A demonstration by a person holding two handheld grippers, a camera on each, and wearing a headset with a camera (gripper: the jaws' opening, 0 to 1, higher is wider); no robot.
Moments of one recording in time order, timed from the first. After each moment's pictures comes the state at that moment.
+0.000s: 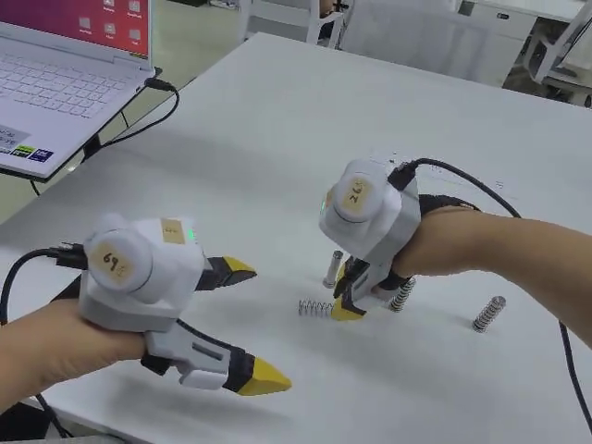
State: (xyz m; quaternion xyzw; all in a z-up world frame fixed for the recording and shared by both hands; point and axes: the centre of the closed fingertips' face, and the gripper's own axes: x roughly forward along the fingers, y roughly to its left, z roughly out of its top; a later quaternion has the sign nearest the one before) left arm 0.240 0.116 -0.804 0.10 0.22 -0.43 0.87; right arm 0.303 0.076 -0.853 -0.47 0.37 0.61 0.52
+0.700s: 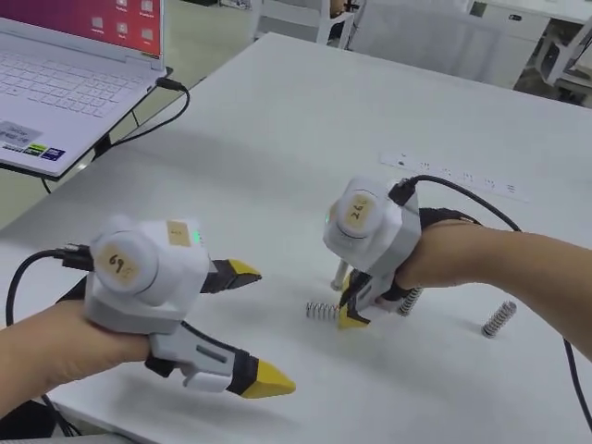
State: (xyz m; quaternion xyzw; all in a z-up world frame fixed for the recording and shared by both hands) left arm 0.239 0.120 -0.807 0.09 0.22 -0.43 0.87; right arm 0.303 0.076 -0.863 -0.48 0.37 0.61 0.51
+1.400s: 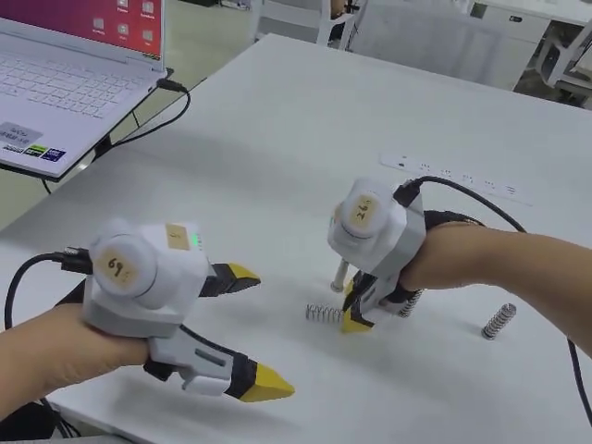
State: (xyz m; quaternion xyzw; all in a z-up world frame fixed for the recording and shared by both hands) left arm 0.237 0.118 -0.807 0.09 0.22 -0.43 0.87; right arm 0.303 0.072 -0.862 -0.47 0.38 0.61 0.51
